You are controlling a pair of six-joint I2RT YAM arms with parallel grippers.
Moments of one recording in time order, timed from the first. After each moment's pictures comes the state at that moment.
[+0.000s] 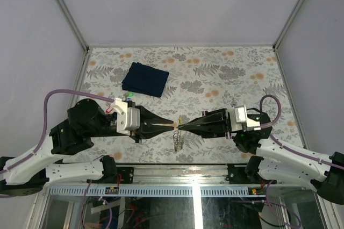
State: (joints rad) left arm -1.19 0.80 1.24 -0.38 0.33 0.16; right arm 1.01 0.91 0.64 1.04 -0.70 0.18
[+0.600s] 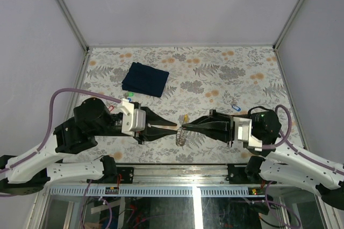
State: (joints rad) left arm -1.19 0.83 1.24 -0.37 0.39 0.16; right arm 1.01 0.80 0.70 0.72 -0.75 -0.19
